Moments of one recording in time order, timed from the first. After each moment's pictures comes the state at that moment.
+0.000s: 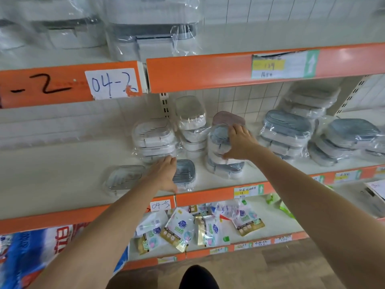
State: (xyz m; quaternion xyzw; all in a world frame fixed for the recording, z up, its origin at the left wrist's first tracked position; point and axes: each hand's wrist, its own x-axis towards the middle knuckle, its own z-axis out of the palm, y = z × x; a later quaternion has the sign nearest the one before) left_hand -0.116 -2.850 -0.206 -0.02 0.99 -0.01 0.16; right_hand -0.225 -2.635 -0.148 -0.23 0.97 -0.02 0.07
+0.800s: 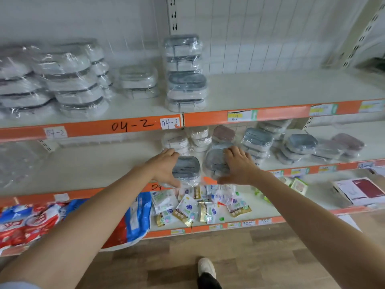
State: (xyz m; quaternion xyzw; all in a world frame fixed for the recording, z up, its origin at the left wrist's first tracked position) left_hand 0.066 -2.821 0.037 0.02 0.98 0.07 0.16; right_hand -0.002 -2.586 0.030 -0.31 0.95 -0.05 0.09
